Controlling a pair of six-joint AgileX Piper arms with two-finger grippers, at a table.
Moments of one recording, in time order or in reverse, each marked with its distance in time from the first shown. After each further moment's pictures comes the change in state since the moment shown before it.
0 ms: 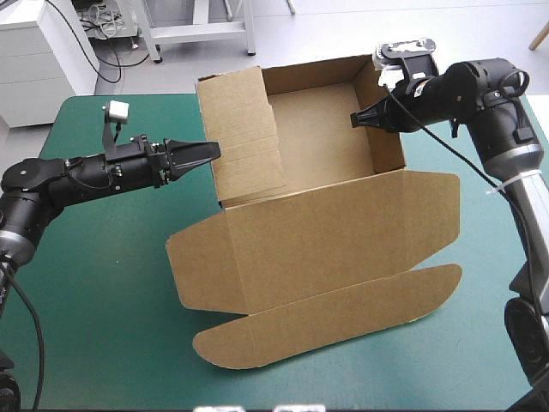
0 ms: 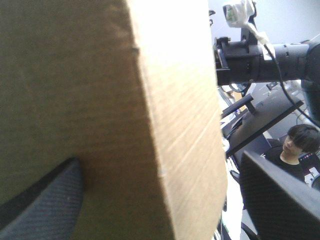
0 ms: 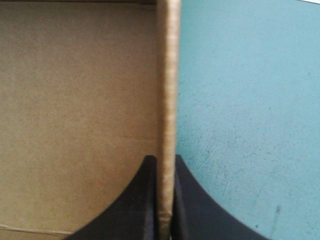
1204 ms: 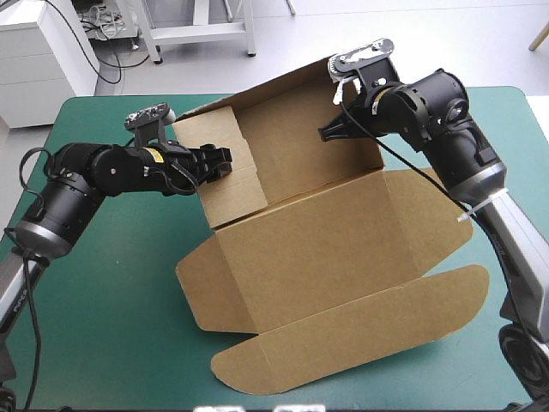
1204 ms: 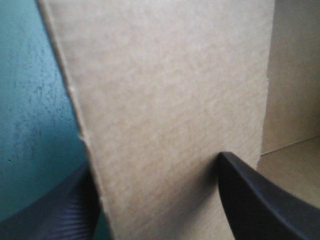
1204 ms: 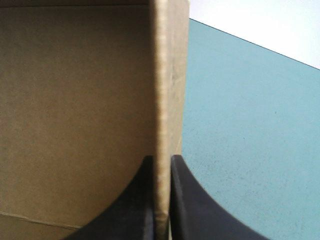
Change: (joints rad) left arm -0.435 0.017 -0.255 1.240 -0.318 -1.209; right arm 0.261 -0.035 0.001 -0.355 -0.056 0.135
